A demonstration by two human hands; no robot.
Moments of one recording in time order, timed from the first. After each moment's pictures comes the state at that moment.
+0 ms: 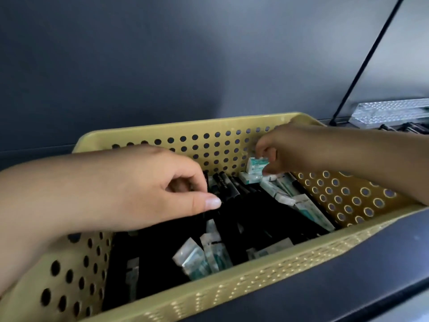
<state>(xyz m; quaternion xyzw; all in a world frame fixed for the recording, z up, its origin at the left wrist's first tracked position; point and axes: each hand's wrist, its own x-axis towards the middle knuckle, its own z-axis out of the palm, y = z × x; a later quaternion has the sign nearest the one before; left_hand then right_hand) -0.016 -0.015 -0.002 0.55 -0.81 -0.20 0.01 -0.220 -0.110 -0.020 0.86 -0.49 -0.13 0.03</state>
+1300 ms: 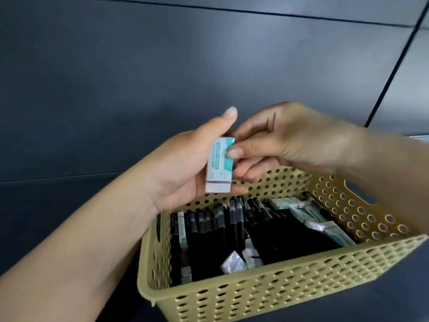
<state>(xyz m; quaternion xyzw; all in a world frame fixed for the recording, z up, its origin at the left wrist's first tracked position) -0.007 -0.019 0.012 0.43 -0.52 -0.61 0.42 -0.150 -0.055 0.036 0.73 -0.35 0.22 -0.54</state>
